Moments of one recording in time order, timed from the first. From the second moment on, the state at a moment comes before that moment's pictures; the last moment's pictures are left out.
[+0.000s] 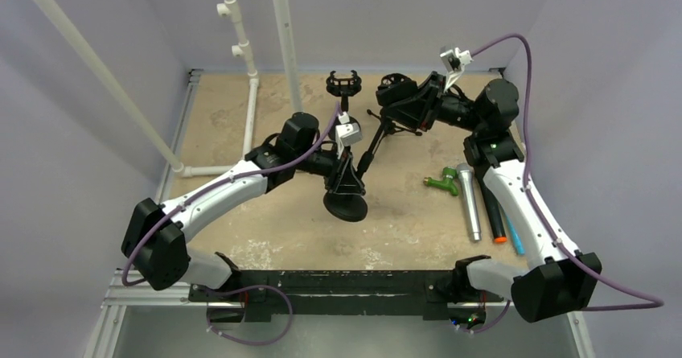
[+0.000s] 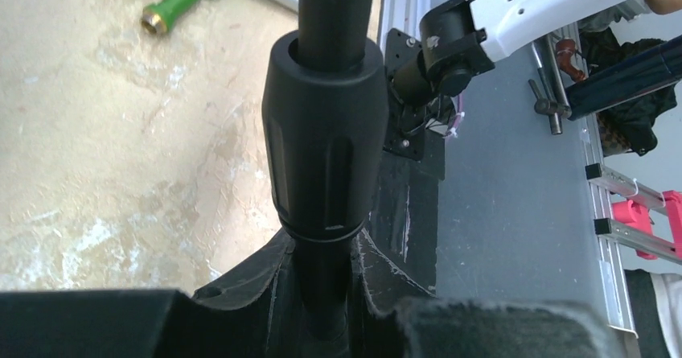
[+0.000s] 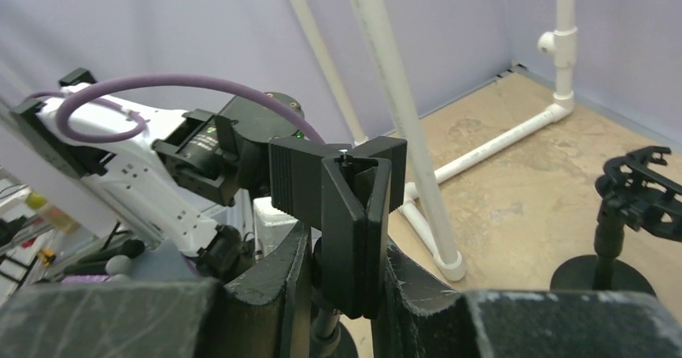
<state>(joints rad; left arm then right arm) -0.70 1.38 1.06 -0.15 0.85 -0.16 0.22 1.19 1.16 0.24 -1.04 0.55</state>
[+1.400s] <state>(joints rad) -0.71 1.48 1.21 -0.36 0.62 -0.15 0.32 1.20 0.88 0.30 -0.84 0.50</state>
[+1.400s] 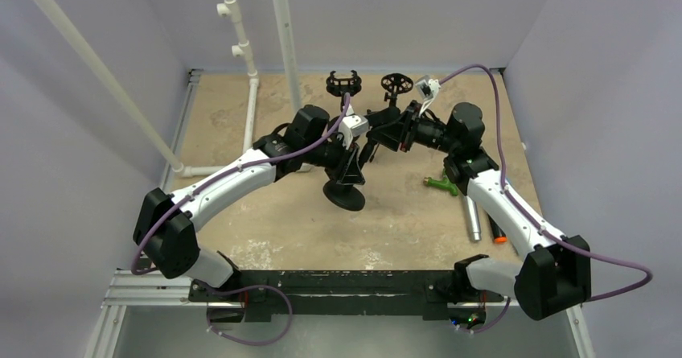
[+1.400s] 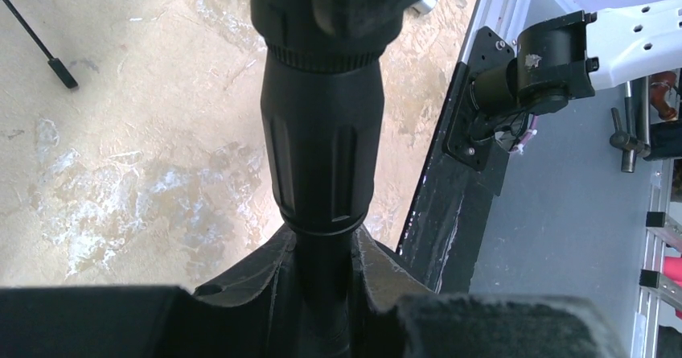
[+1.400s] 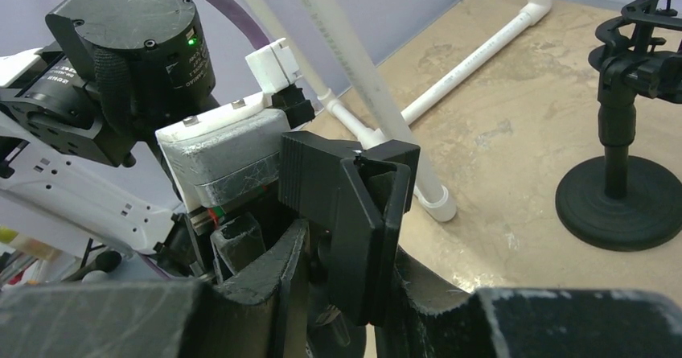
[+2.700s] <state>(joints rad) -0.72 1.49 1.21 -0.14 0.77 -0.23 0.29 1.20 0.87 0.29 -0.99 0.52</state>
